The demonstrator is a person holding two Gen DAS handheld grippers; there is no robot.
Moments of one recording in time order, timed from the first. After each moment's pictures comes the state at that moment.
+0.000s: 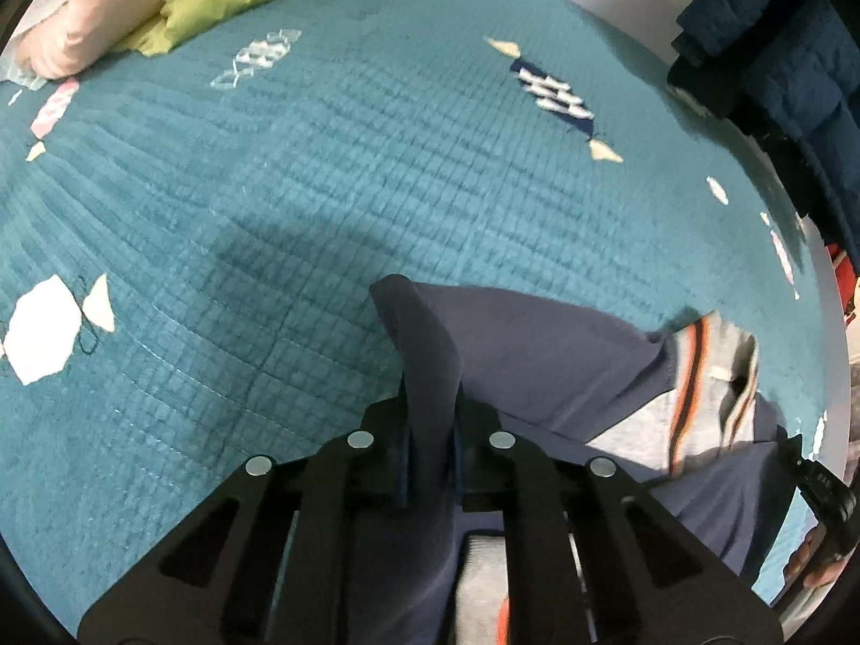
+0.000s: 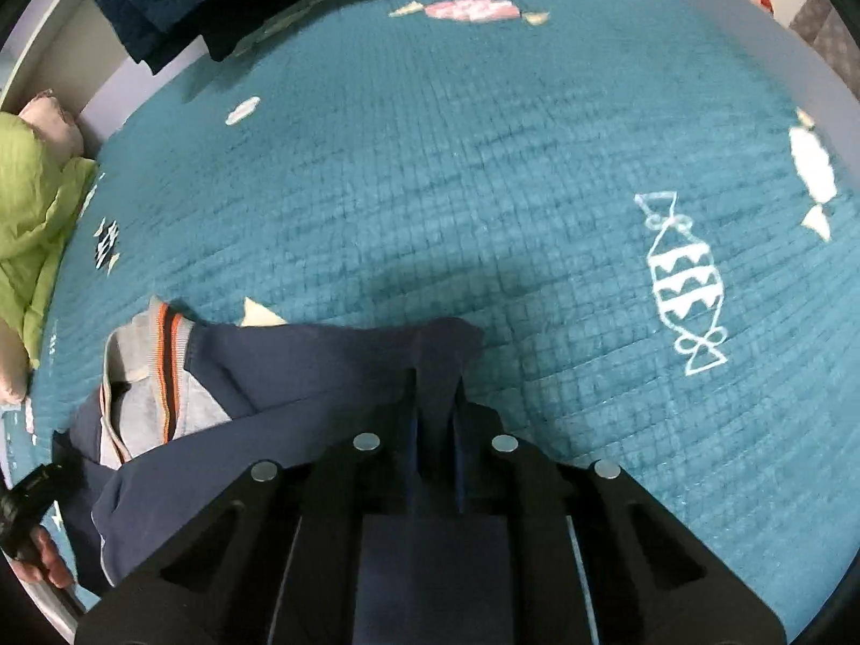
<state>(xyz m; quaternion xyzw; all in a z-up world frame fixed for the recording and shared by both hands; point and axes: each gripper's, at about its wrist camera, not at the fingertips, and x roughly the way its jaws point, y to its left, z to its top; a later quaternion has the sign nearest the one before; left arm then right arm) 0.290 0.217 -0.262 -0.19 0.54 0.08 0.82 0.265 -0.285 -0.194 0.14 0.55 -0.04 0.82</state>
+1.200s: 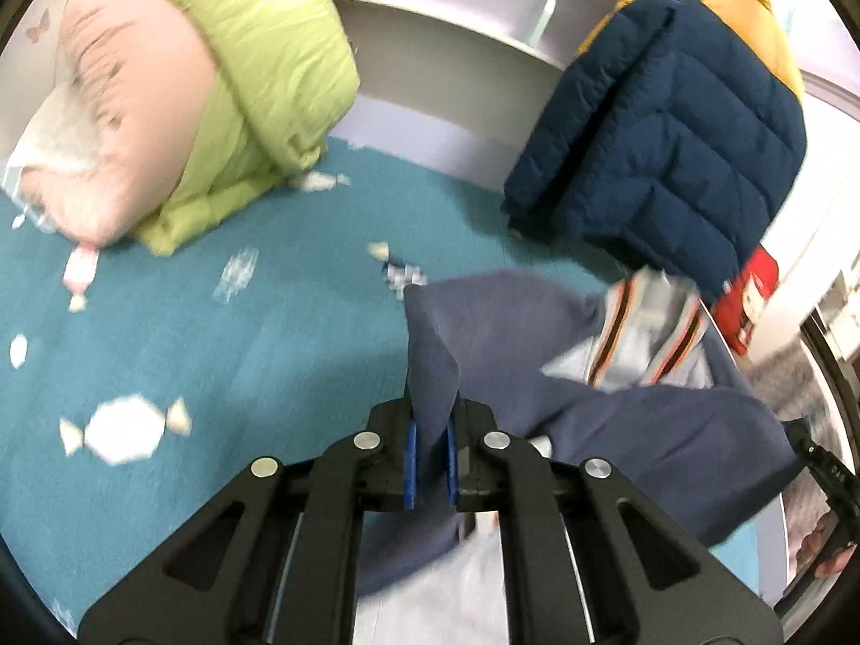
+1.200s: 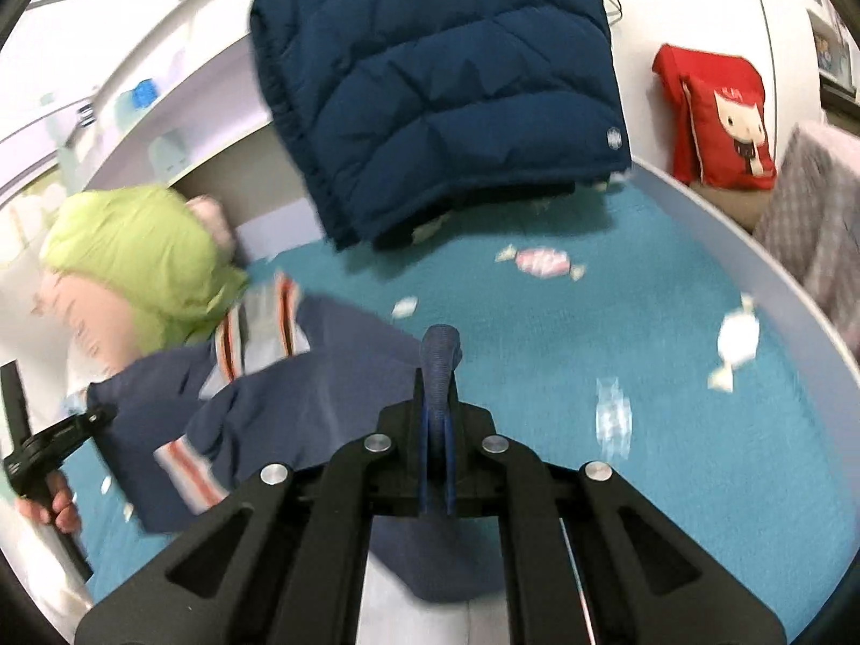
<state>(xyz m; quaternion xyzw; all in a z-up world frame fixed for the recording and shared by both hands) 0.165 0.198 -0.091 -0.16 0.36 -0.02 0.92 0.097 -0.283 -0.009 0.13 0.34 0.07 0.93</state>
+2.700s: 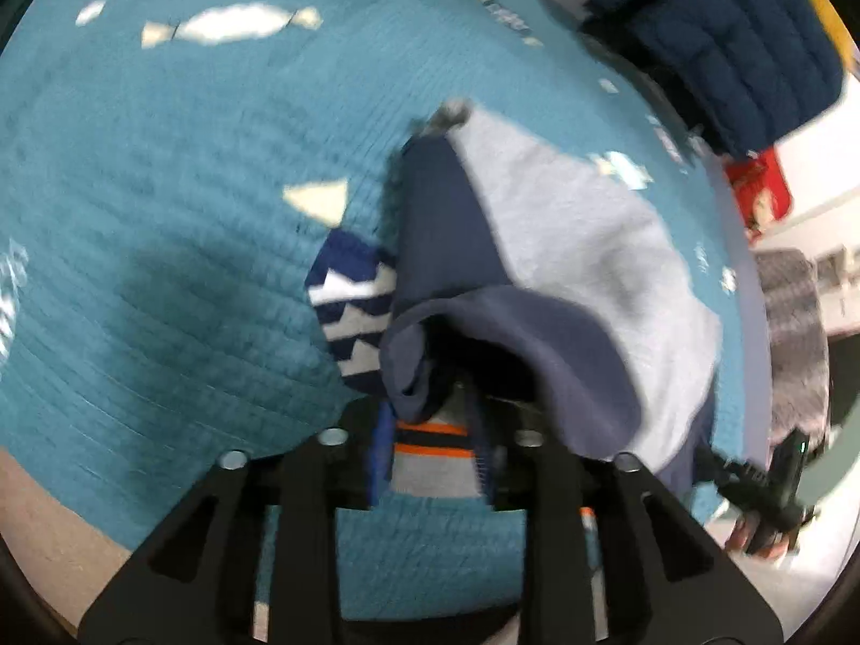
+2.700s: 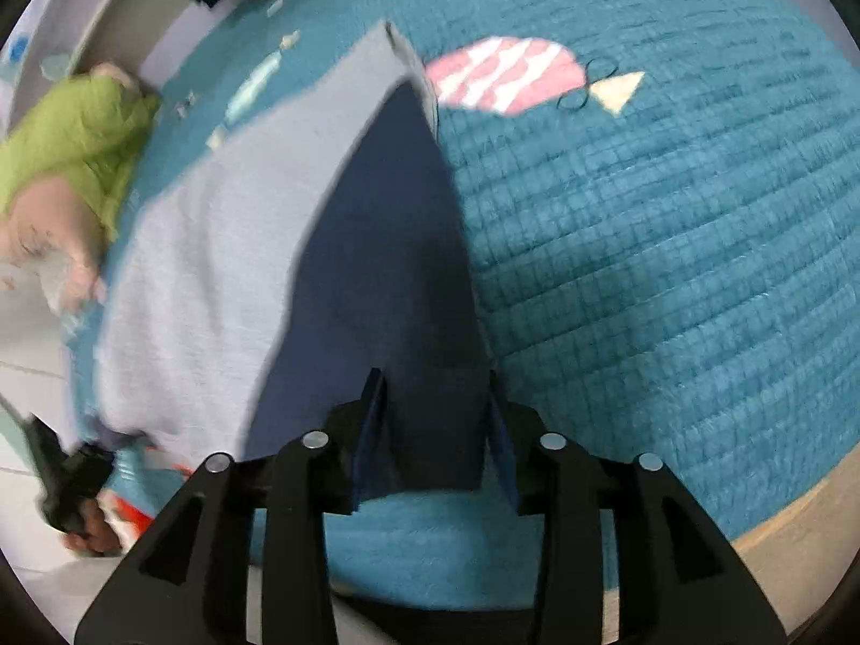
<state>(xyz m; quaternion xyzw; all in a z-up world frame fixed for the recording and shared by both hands) -0.028 0.242 -0.215 -0.24 0.54 -0.04 0.80 -0.073 -0.325 -0.166 0.29 0.58 0.02 0.76</state>
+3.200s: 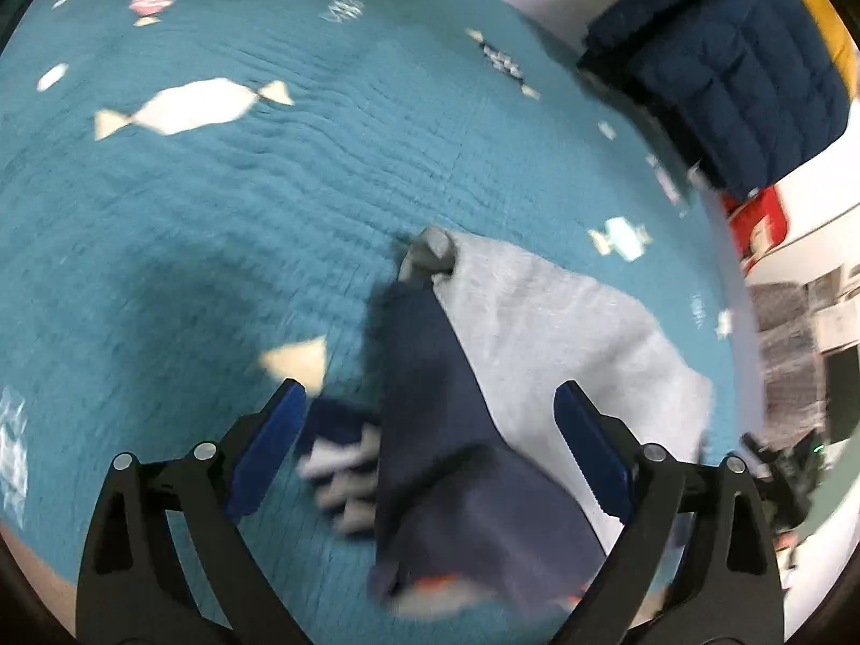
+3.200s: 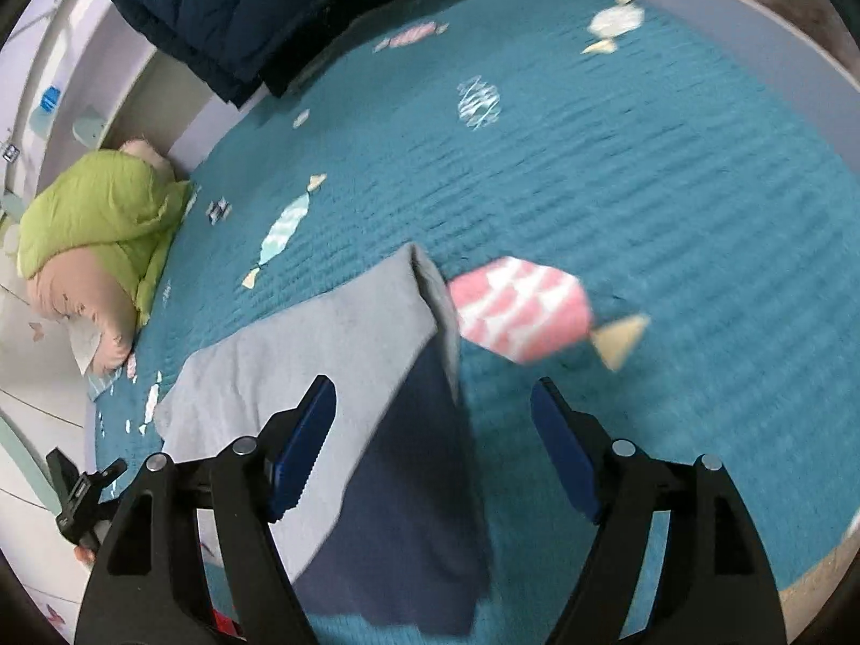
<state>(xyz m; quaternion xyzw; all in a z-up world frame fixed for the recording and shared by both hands) 0.057 0.261 -0.219 -0.24 0.53 -0.03 0.81 0.018 -0.352 -0.145 0.27 0.52 0.03 0.81</state>
